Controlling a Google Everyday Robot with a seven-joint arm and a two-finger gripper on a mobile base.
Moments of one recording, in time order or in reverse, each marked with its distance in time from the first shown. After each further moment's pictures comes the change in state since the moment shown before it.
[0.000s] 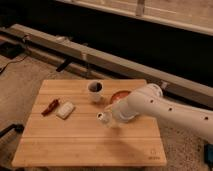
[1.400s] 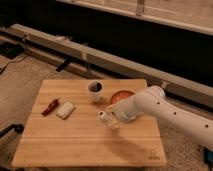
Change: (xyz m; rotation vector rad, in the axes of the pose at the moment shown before) arm -0.007 0.002 0.003 -0.031 0.116 0.091
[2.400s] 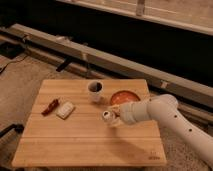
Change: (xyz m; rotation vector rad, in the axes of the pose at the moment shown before) arm 0.006 -0.002 -0.022 -0.111 0.128 -0.046
